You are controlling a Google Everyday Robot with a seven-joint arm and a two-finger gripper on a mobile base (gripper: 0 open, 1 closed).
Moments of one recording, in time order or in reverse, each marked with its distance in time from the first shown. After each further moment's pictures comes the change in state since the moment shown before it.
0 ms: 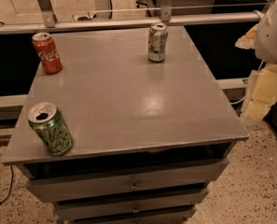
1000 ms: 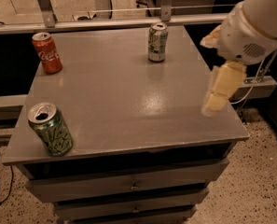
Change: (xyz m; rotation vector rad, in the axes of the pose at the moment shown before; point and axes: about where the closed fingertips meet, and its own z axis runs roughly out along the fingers) arm -0.056 -0.016 0.033 -0.028 -0.154 -0.054
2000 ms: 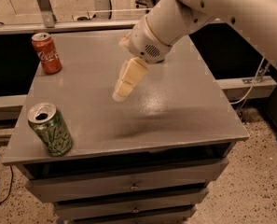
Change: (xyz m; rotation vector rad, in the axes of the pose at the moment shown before) arm -0.177 -0.028 0.110 -0.144 -0.382 -0.079
